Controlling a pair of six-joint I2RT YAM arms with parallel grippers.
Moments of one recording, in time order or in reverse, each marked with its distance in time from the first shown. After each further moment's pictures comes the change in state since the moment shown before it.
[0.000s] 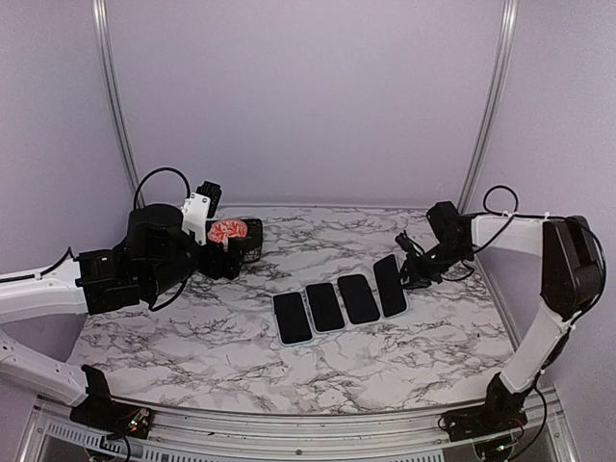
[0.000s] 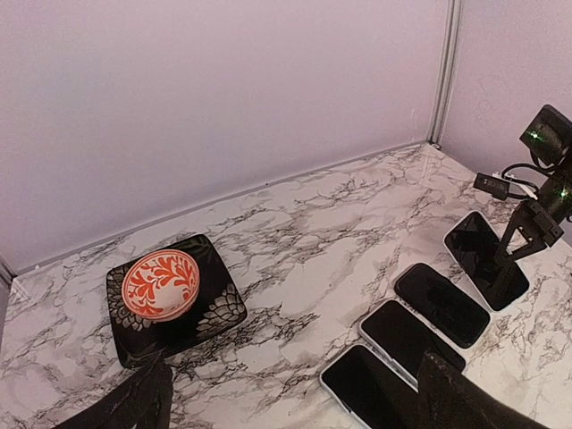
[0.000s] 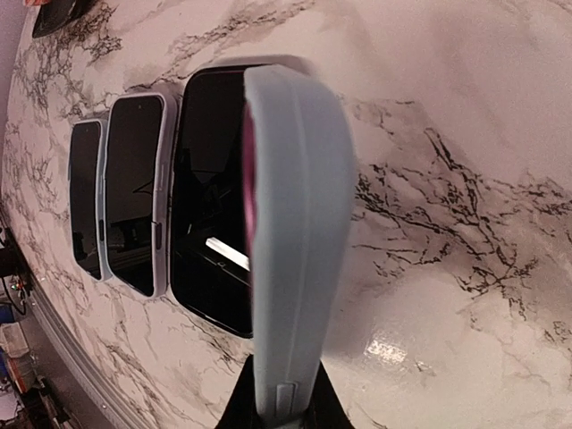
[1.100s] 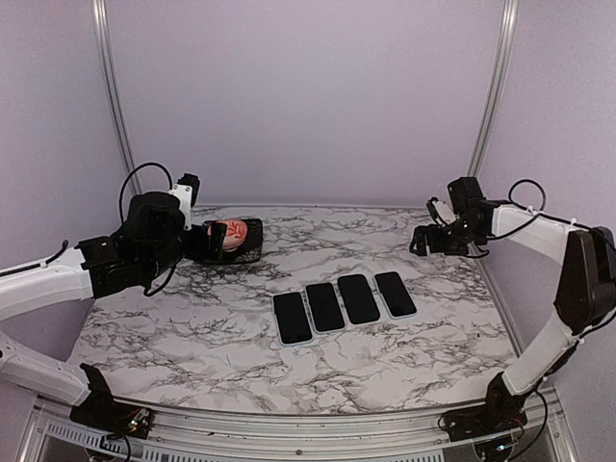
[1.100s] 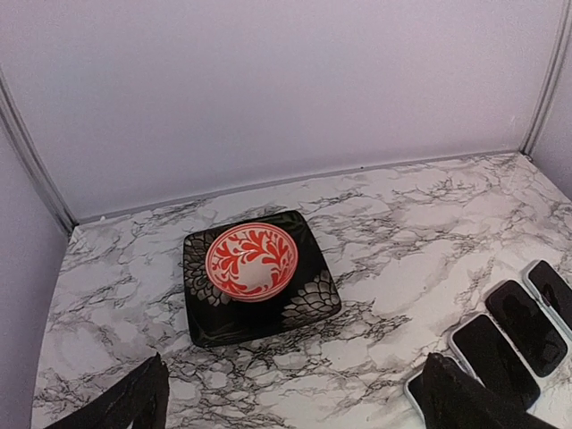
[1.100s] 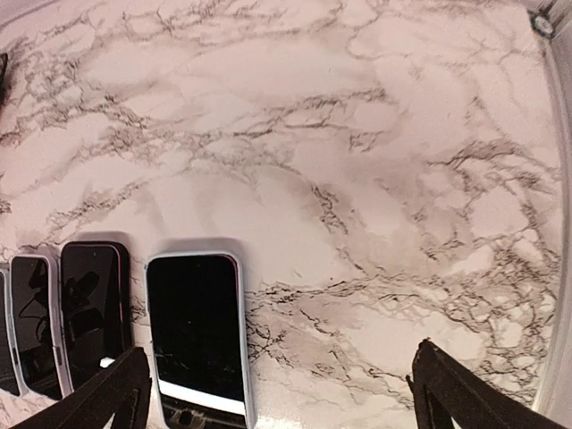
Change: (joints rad) left arm 0.164 0.031 0.023 -0.072 -0.054 -0.043; right arm -0.077 -0.074 0.069 0.081 0.407 0.023
